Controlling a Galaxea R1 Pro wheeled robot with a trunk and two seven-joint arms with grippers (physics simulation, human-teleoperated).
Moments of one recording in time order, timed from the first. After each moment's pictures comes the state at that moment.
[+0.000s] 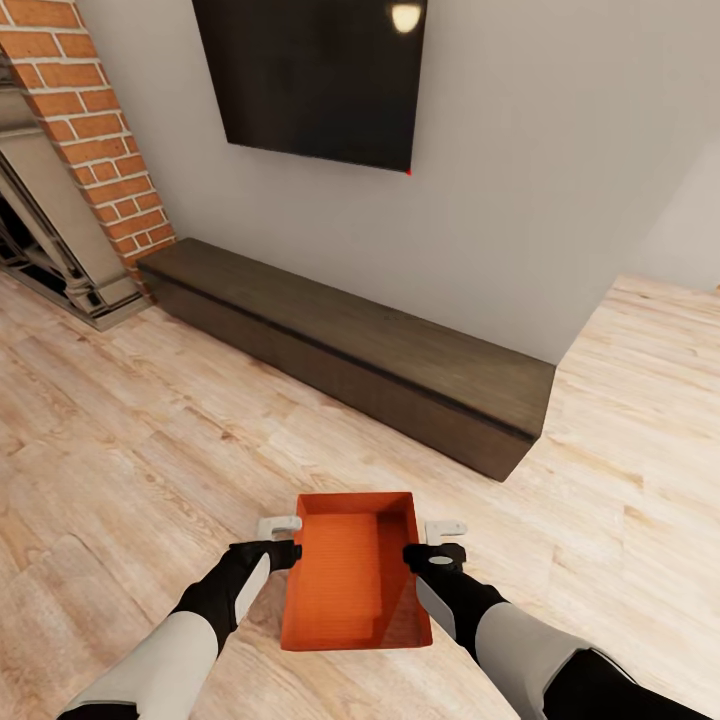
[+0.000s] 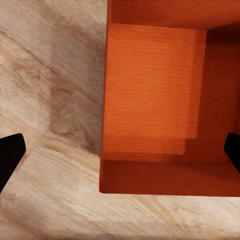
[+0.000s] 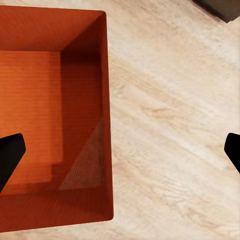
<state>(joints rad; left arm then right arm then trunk) -0.70 -0.11 0.02 -0.48 0.07 0.39 0.11 -0.78 0.15 0.57 -0.21 -0.49 0.06 -0.40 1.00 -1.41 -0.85</state>
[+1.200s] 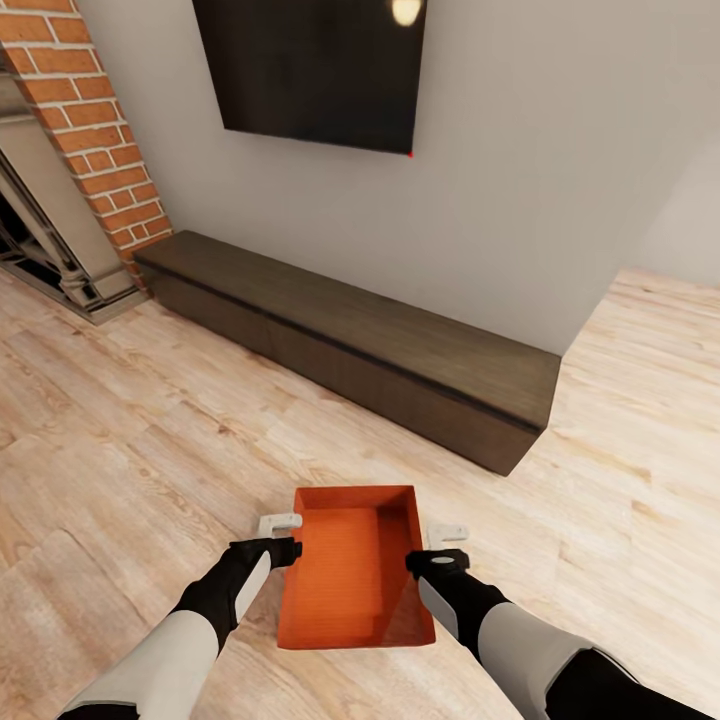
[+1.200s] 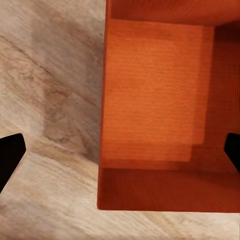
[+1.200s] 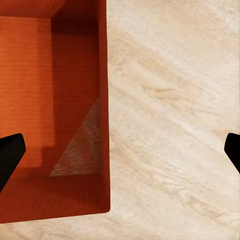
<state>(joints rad) -0.70 -0.11 0.02 -0.49 0.07 0.40 0.11 -0.78 0.14 0.57 -0.21 -0.50 0.14 -0.39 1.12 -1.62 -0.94</state>
